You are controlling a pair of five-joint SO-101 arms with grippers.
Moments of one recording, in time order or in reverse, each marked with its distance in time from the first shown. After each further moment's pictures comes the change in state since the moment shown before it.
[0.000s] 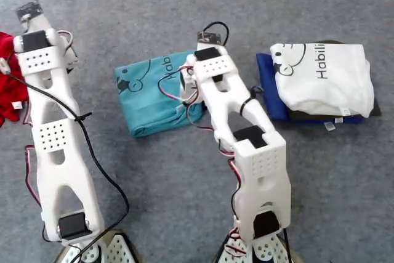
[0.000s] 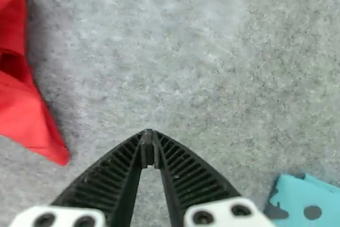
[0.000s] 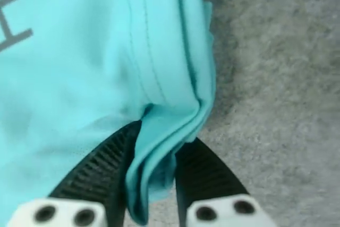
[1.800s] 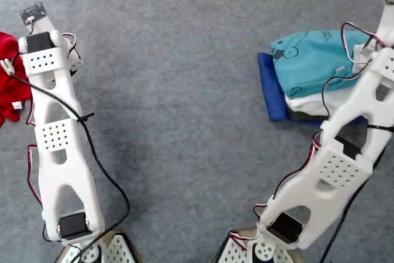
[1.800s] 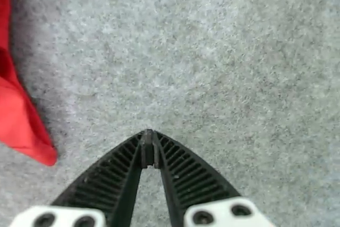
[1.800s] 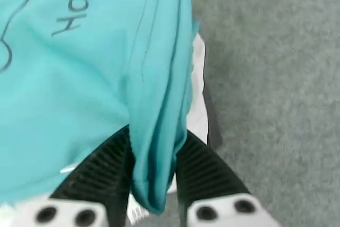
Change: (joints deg) left arm 1.0 1.8 -0.1 0.0 0.2; right arm 52.7 0.2 -39.9 12.2 49.8
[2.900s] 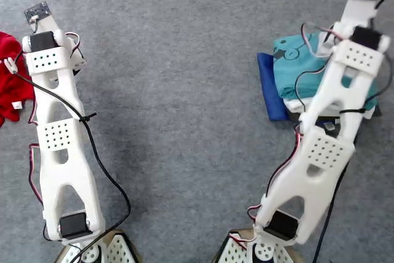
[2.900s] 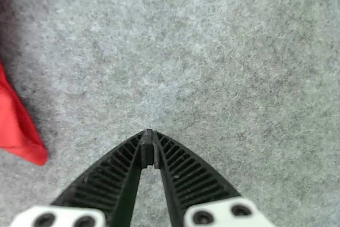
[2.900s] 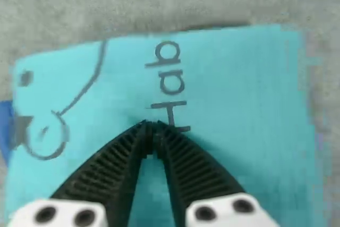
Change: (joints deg) left arm 1.1 0.0 0.0 0.0 0.0; right arm -9.6 15.6 -1.2 -15.3 -14.5
